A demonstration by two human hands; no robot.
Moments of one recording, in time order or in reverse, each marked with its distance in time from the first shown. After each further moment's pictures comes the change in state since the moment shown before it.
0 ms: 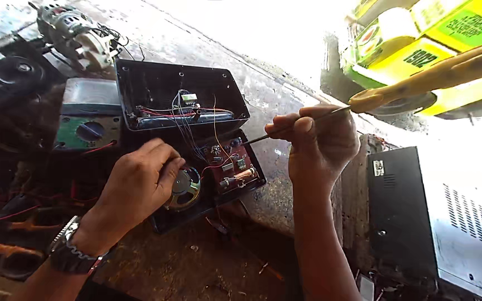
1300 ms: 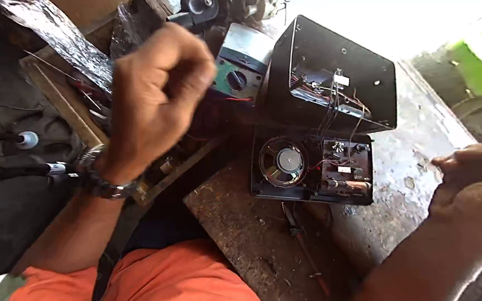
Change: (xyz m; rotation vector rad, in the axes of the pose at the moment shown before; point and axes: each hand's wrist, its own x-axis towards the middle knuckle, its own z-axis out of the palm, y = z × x) left_hand -0.069 -0.047 -0.113 -0.143 0.463 -0.102; right_hand -0.001 0.026 -0.046 -0.317 0.120 0.454
